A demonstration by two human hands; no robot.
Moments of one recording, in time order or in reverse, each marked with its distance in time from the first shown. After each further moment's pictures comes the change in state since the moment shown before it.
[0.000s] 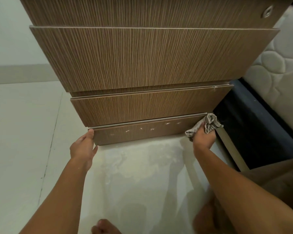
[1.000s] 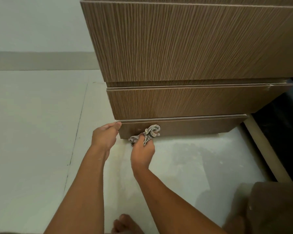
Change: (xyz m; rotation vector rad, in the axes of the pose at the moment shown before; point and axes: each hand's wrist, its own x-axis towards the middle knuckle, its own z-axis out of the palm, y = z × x) left_hand 0.014 0.020 -0.018 0.266 -0.119 0.035; right_hand -0.253 0.055 0.117 0.028 -0.488 0.109
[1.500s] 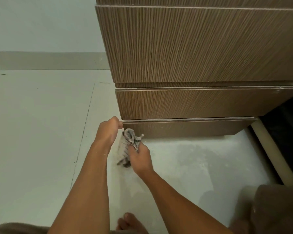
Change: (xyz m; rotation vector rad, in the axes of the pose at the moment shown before) left_hand -0.001 0.024 -0.006 0.162 0.005 -0.041; right_hand -0.005 0.012 -0.015 -0.340 -0.564 -0.097
